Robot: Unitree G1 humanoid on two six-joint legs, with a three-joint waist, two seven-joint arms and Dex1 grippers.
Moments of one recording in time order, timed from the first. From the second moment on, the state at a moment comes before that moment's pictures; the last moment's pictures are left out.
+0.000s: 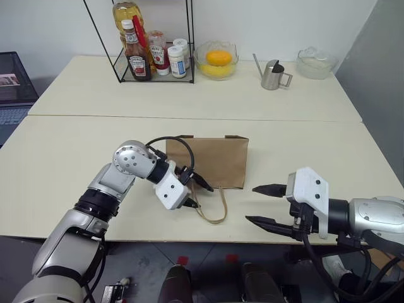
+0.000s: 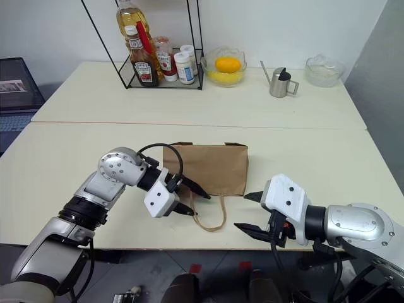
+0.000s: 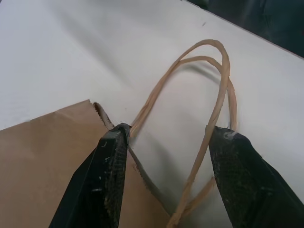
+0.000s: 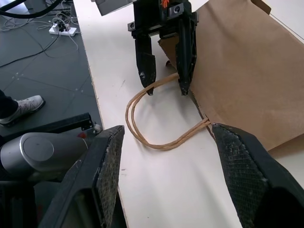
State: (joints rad) left arm -0.73 0.67 -0.40 0.36 -0.07 -0.74 -1.54; right arm -0.17 -0.98 -0.11 -0.98 0.96 0.94 0.51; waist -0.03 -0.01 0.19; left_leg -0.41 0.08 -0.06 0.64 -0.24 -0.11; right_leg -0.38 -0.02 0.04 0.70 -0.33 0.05
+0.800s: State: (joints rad) left arm -0.70 0.63 -0.36 0.28 -0.12 -0.43 -1.43; right arm -0.11 -1.06 0.08 -0.98 0.64 0.79 0.56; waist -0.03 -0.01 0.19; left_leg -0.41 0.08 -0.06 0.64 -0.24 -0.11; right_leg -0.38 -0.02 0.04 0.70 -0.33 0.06
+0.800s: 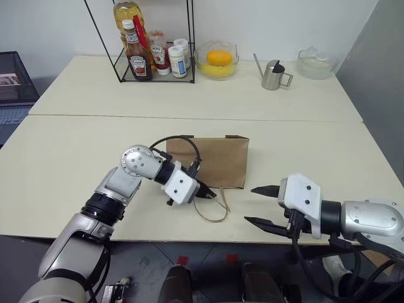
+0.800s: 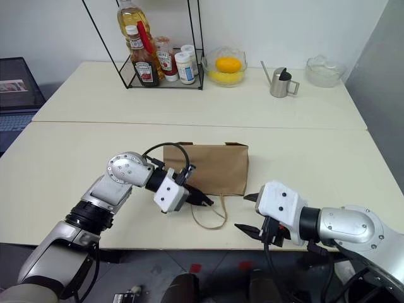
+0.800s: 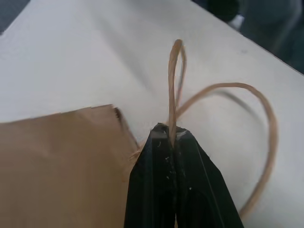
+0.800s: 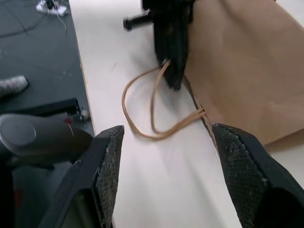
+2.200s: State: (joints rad) left arm -0.69 0.62 -0.22 0.17 -0.21 -0.01 -1.31; right arm -0.26 -0.60 0.56 -0.23 -0.41 -0.22 0.75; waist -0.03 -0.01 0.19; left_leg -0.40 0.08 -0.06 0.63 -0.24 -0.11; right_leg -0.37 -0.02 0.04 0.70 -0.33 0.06
